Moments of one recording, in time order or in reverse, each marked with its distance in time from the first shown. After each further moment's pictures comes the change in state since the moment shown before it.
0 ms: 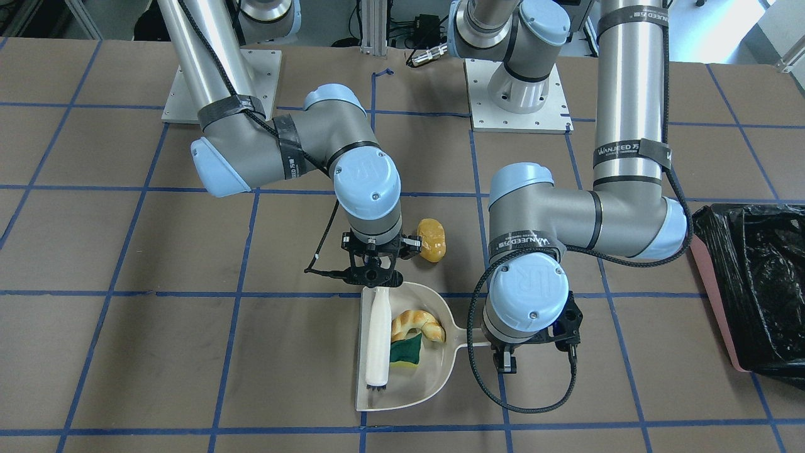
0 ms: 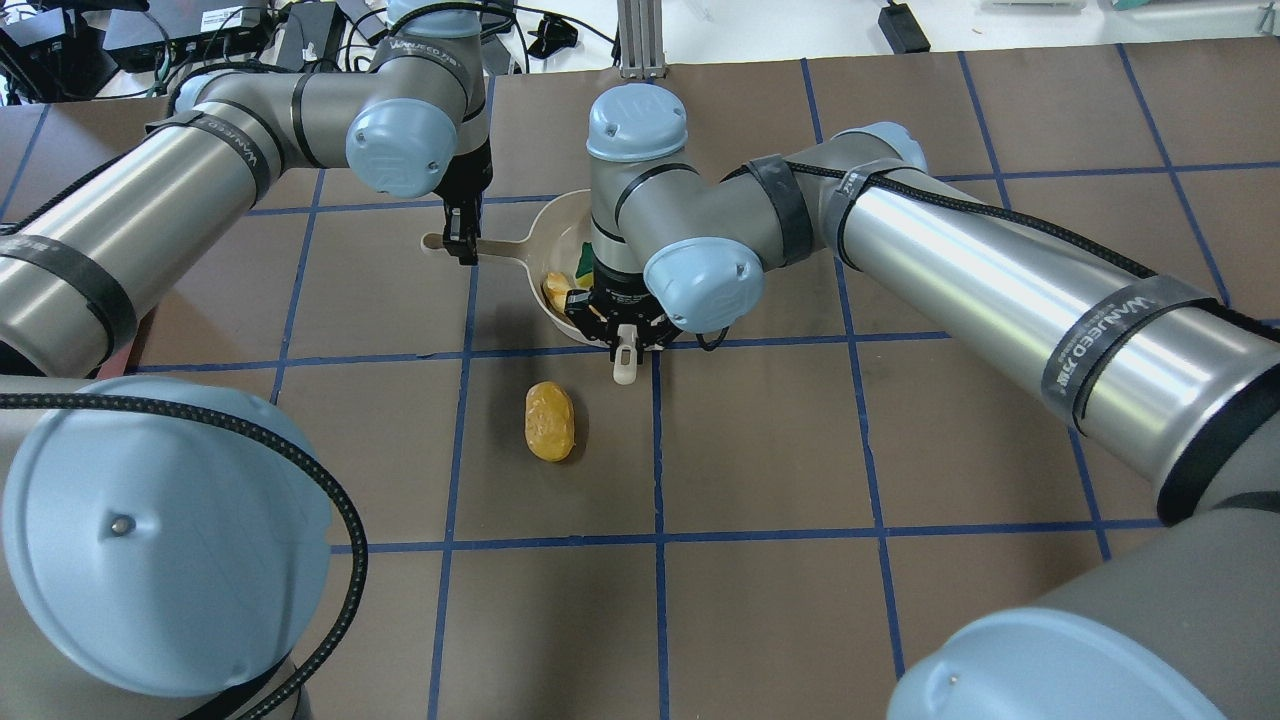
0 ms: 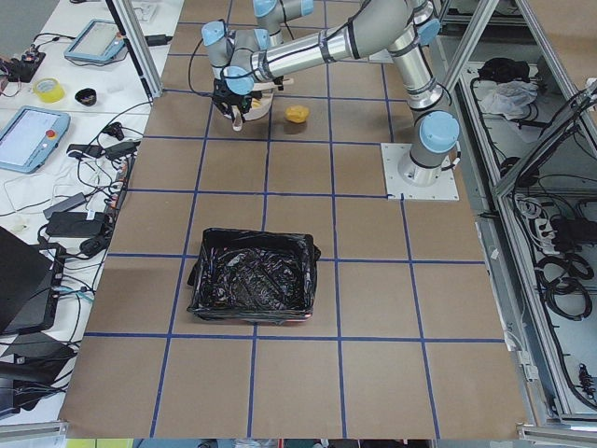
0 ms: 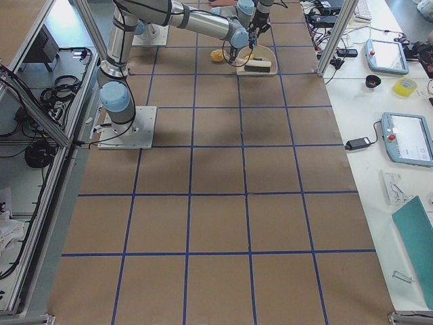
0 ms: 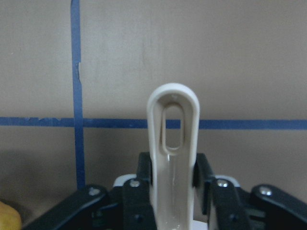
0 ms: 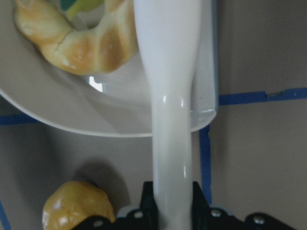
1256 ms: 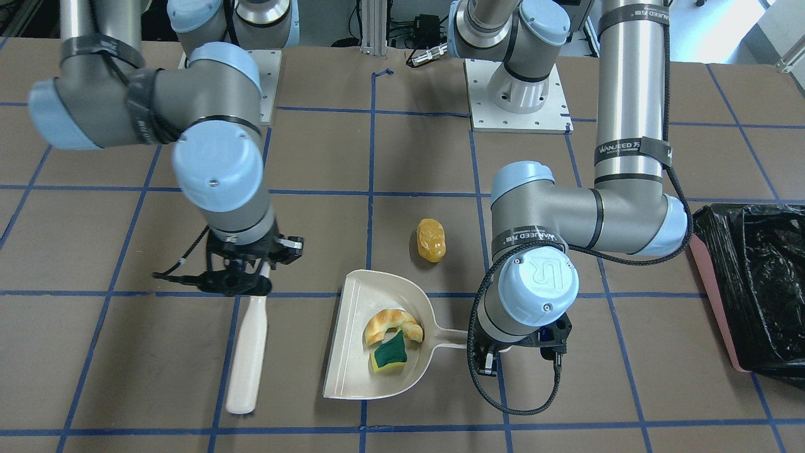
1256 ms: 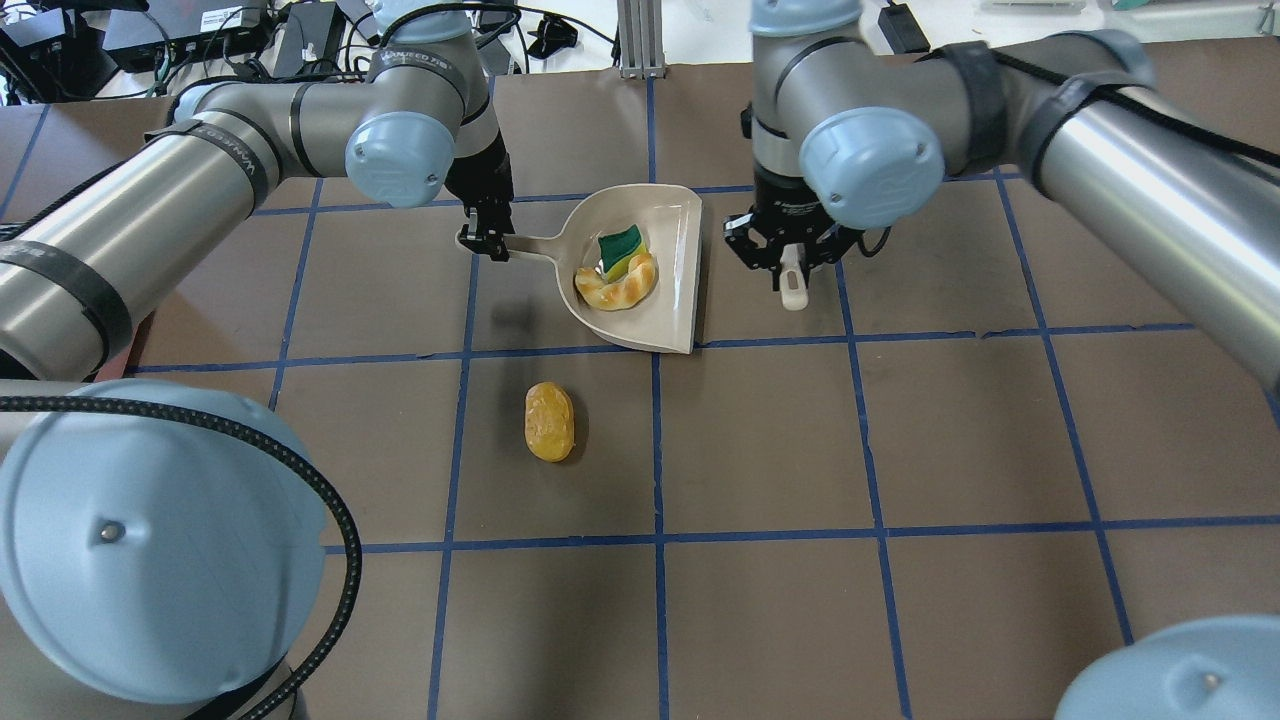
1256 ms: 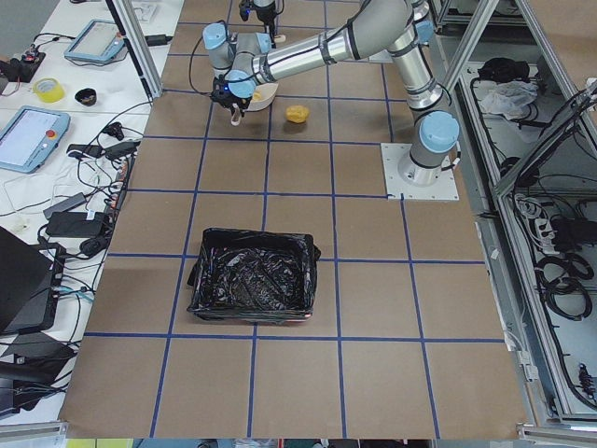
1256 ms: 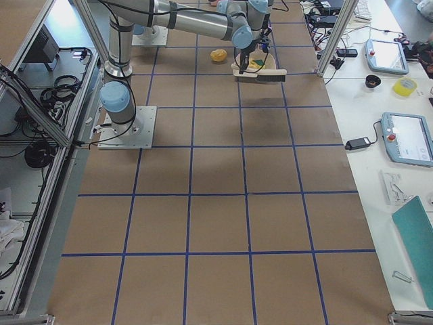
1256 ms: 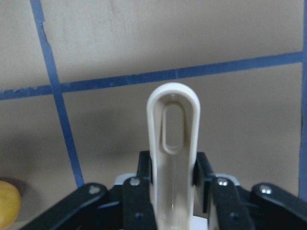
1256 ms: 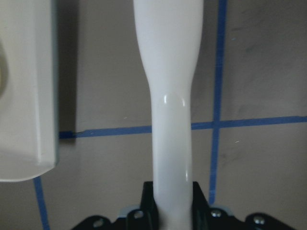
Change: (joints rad) left arm 0.010 0.022 -0.017 0.047 -0.115 0.097; right arm -0.288 -0.160 -0.002 0.188 -0.198 -0.324
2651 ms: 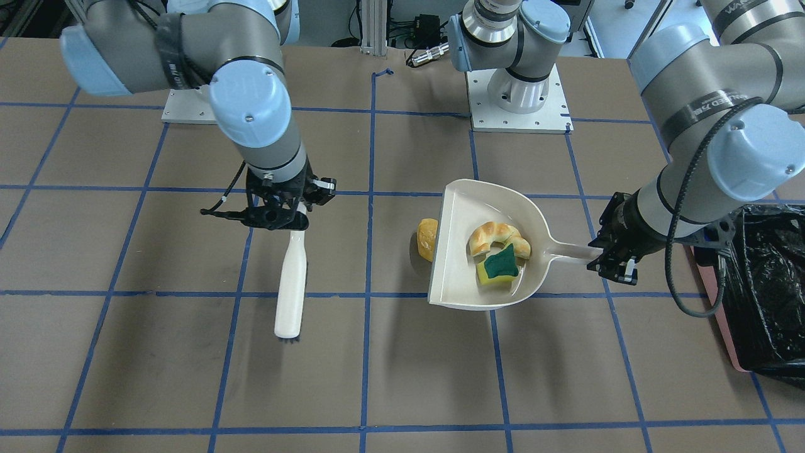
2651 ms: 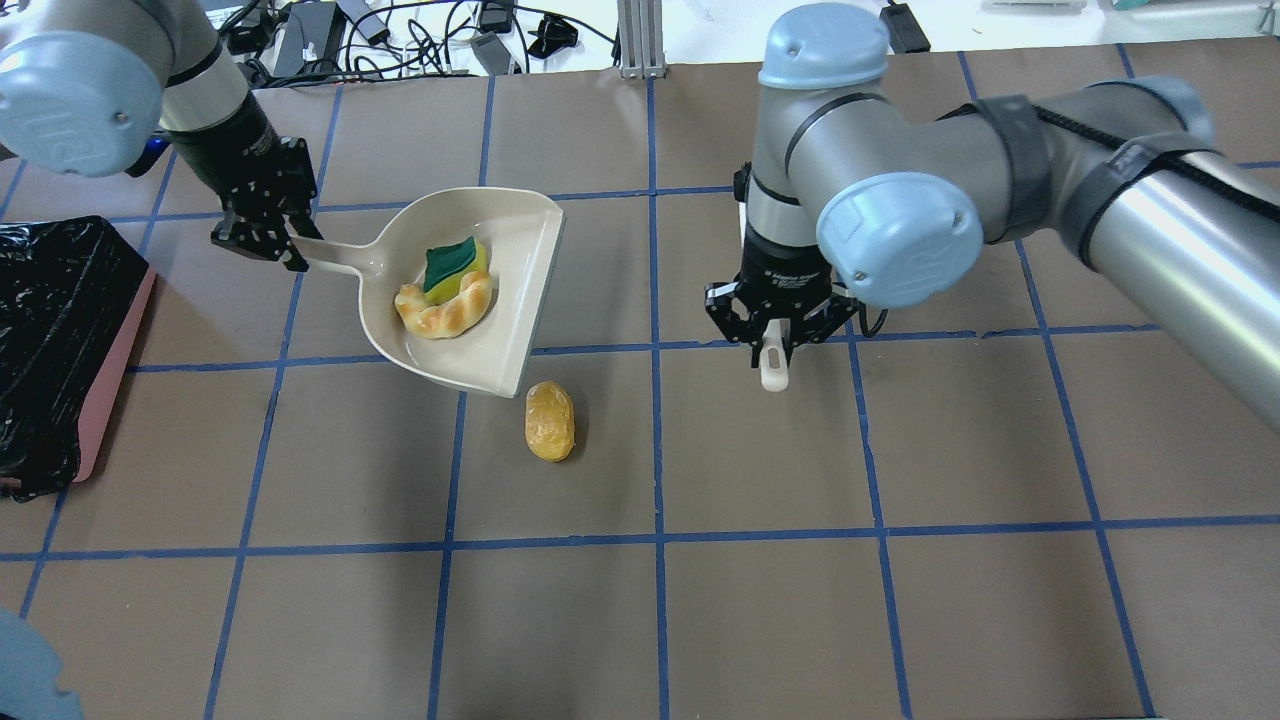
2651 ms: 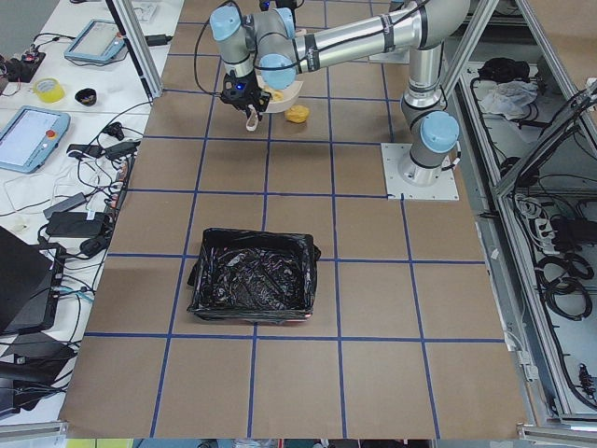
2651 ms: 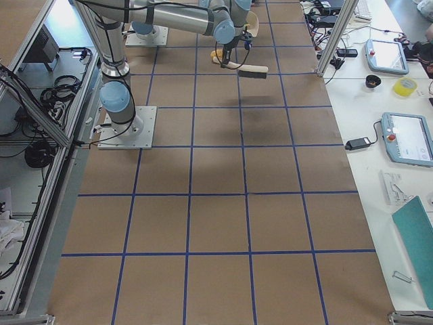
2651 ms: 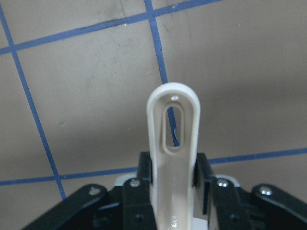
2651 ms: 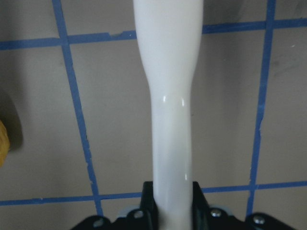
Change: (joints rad) left arm 0.282 0.340 -0.164 -0.241 0.037 0.345; right arm 0.137 -0.124 0.161 0.067 0.116 0.147
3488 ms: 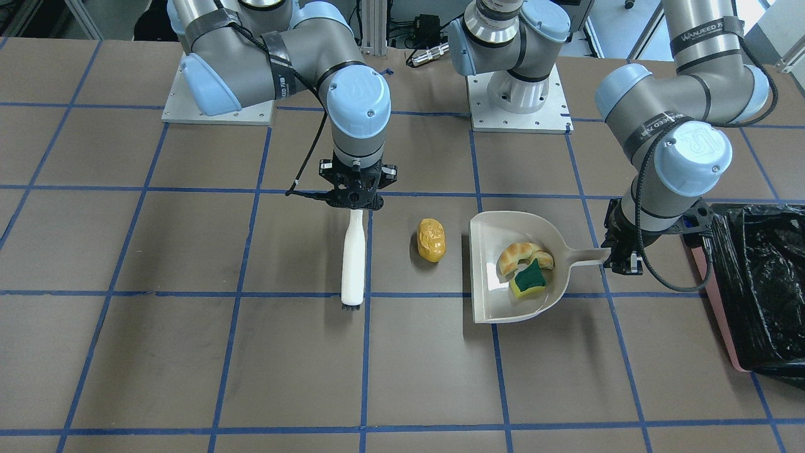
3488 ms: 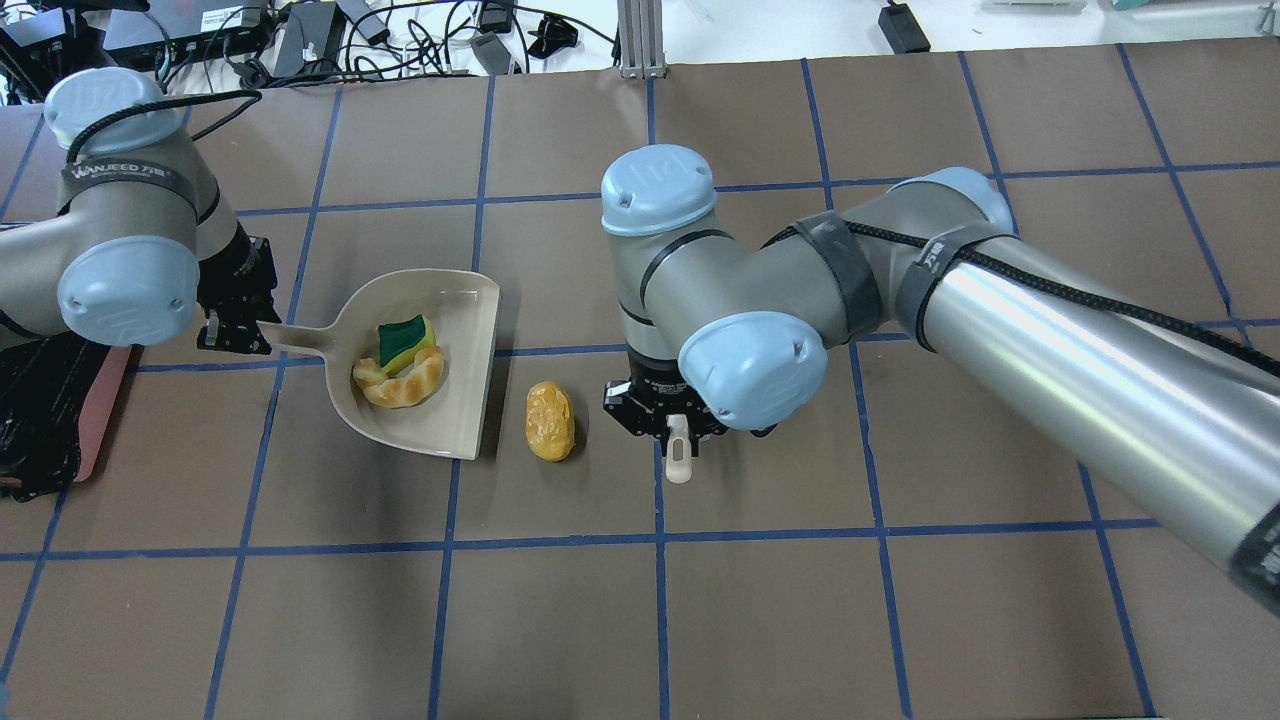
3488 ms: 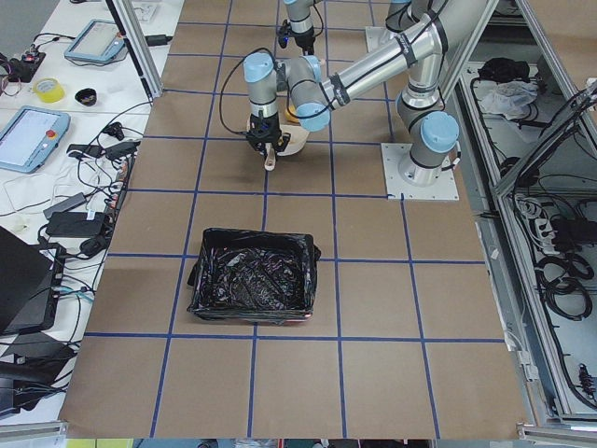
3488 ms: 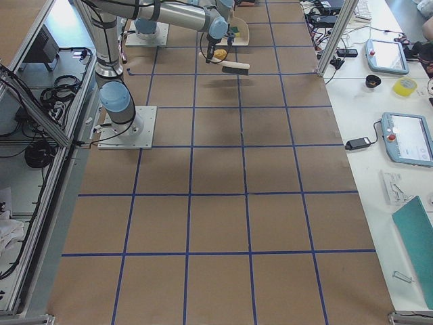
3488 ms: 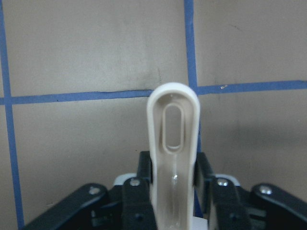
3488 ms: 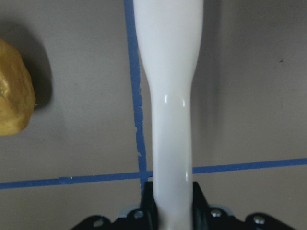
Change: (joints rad) left arm 0.057 0.043 -0.338 0.404 0.157 -0.101; right arm 0.206 0.049 0.084 -0.118 0.007 0.183
